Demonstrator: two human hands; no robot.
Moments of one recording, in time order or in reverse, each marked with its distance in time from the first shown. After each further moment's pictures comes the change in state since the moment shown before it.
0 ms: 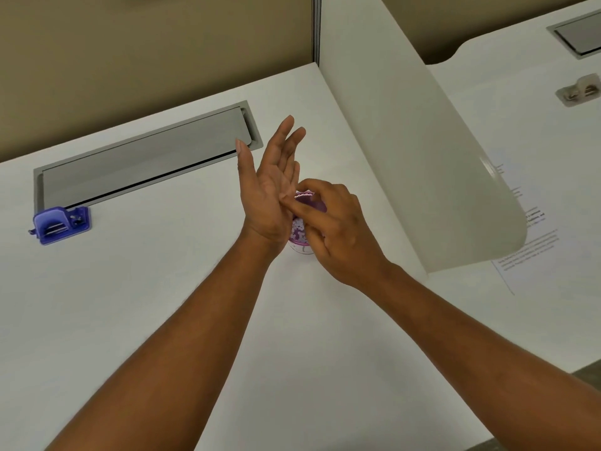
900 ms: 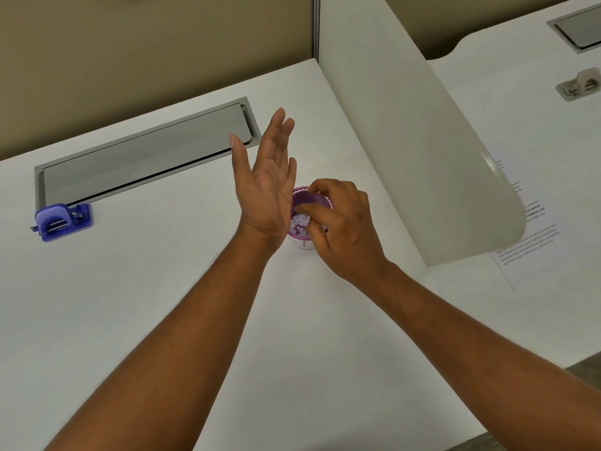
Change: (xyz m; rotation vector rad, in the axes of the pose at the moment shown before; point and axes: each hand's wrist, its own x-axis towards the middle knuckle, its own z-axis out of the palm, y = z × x) left_hand -0.002 0.003 -0.002 -0.079 -0.014 -0.028; right_hand -0.010 0.005 0.010 -0.123 0.091 0.075
